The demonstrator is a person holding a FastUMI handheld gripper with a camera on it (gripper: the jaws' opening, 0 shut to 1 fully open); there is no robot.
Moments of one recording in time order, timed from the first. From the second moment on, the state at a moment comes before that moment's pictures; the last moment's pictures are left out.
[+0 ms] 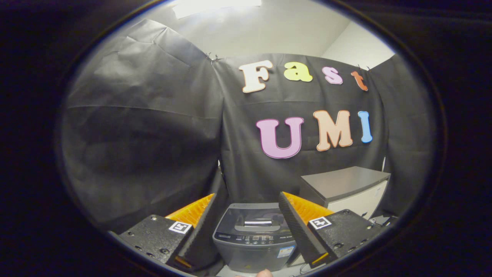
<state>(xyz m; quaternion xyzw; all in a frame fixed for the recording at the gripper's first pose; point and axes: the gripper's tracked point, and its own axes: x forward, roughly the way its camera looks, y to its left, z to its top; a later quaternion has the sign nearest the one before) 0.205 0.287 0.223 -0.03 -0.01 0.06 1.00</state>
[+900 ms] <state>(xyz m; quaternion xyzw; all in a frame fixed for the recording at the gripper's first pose) 0.208 0.250 0.220 -0.06 -0.03 0.02 1.00</state>
